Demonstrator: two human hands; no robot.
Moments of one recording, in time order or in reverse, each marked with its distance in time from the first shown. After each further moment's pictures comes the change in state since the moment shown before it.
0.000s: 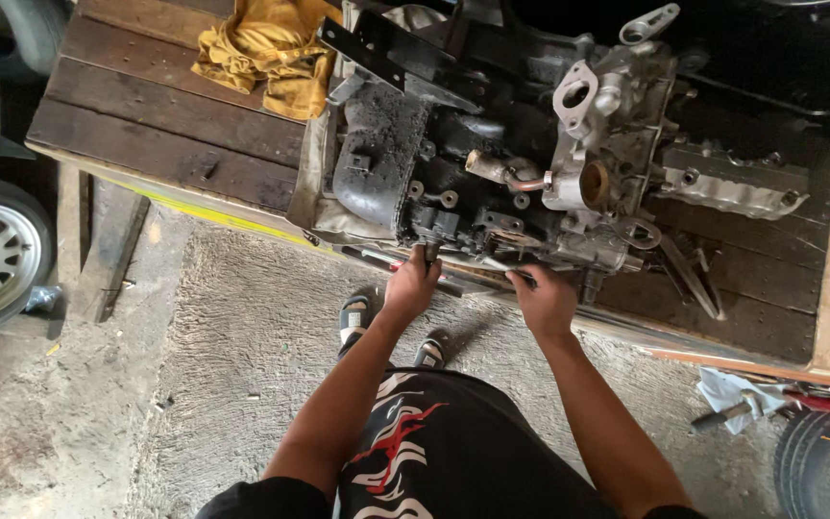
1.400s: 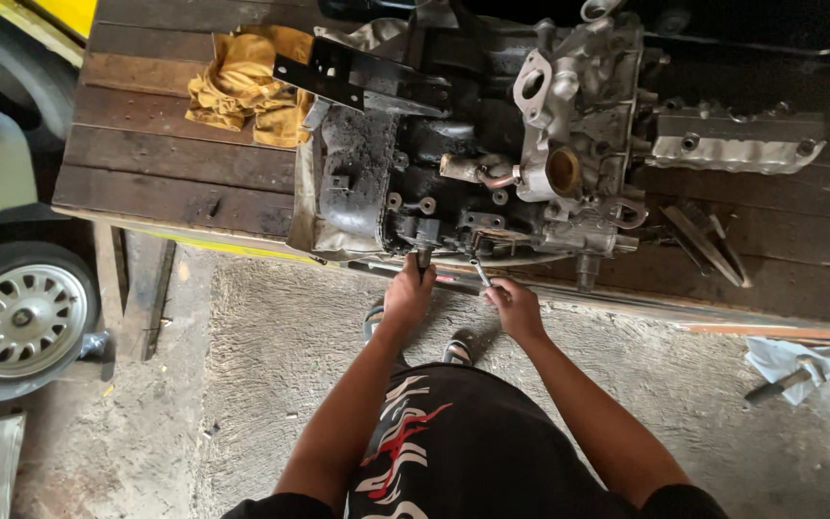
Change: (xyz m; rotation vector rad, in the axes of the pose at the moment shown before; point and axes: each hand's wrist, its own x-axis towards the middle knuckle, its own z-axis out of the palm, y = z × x) left_hand 0.012 -0.025 0.018 0.022 0.158 0.101; right_hand -0.053 0.045 0.097 0.581 -0.357 0.354
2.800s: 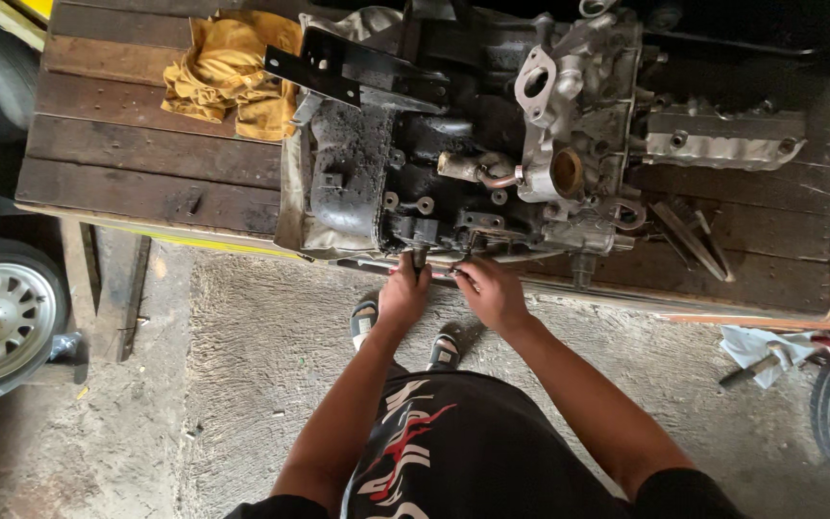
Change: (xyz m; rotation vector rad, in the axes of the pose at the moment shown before) left_hand -0.004 0.011 -0.010 0.034 -0.093 -0.005; right_hand -0.006 -0.150 -0.012 -0.376 0.121 -0.632
